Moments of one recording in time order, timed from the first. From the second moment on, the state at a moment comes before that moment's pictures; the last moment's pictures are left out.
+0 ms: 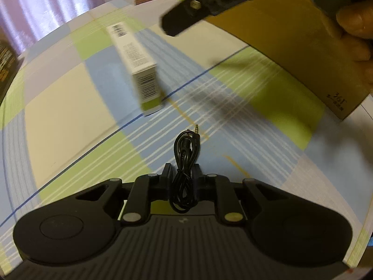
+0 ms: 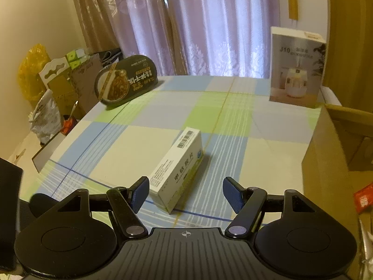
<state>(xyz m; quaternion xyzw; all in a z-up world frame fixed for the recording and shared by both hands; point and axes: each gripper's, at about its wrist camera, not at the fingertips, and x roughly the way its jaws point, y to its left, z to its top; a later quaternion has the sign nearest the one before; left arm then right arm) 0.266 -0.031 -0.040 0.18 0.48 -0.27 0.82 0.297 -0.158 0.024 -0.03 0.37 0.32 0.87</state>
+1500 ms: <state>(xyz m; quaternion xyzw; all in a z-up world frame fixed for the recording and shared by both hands) 0.213 -0.019 -0.009 0.08 0.48 -0.20 0.85 0.210 -0.174 0.009 -0.14 0.45 0.35 0.81</state>
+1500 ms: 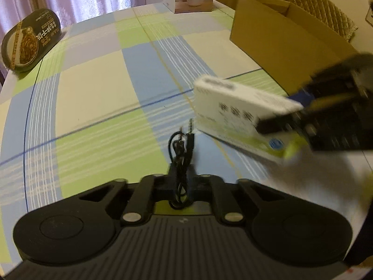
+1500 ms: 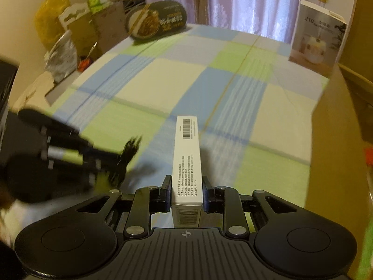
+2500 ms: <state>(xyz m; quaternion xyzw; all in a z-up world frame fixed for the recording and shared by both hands) 0.229 -0.031 -0.035 0.12 0.49 -0.23 0.83 0.214 -0.151 -0.022 -0.18 0.48 0.37 0.77</state>
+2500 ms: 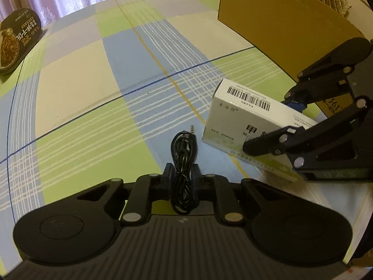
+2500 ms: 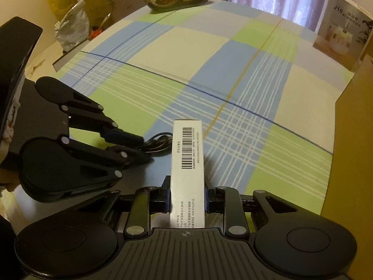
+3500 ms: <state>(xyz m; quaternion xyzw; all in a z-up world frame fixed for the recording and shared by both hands) 0.237 -0.044 -0.044 0.10 0.48 -0.22 0.84 0.217 -0.168 -0.003 -0.15 0.46 0.35 0.80</state>
